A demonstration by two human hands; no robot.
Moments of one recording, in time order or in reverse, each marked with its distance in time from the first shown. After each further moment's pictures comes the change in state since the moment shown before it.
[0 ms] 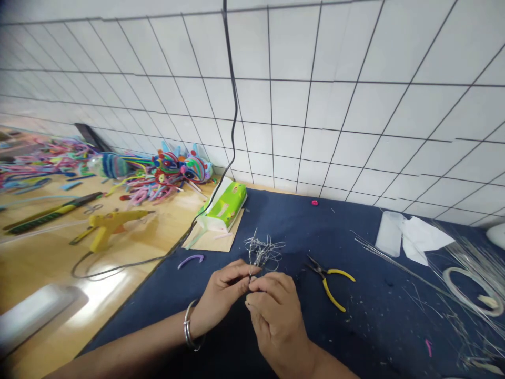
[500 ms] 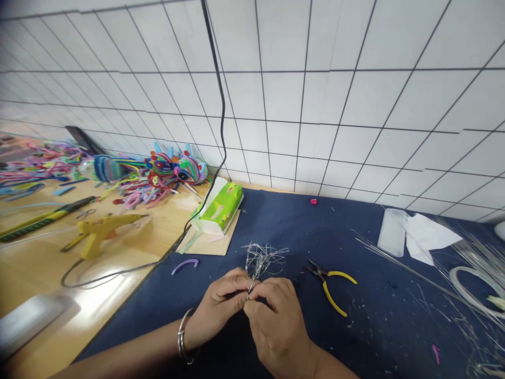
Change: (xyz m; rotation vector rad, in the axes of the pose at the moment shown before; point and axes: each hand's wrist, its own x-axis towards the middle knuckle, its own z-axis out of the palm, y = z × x) left_hand 0.001 -0.003 0.001 -0.064 -0.161 0.051; right_hand -0.003 0.016 0.000 -0.024 -0.030 -0.034
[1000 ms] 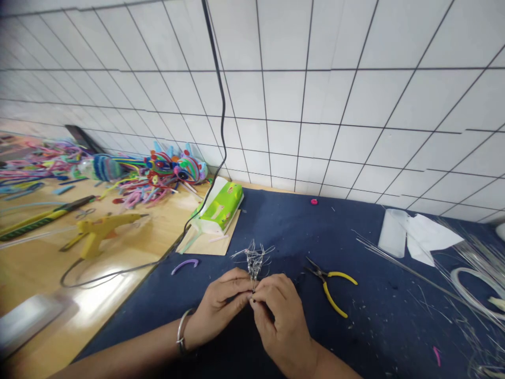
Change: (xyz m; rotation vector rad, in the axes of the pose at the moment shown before) left_hand 0.000 -0.002 -0.003 0.245 -0.029 0.151; right_hand -0.001 0.009 0.002 0.182 -0.017 0.171
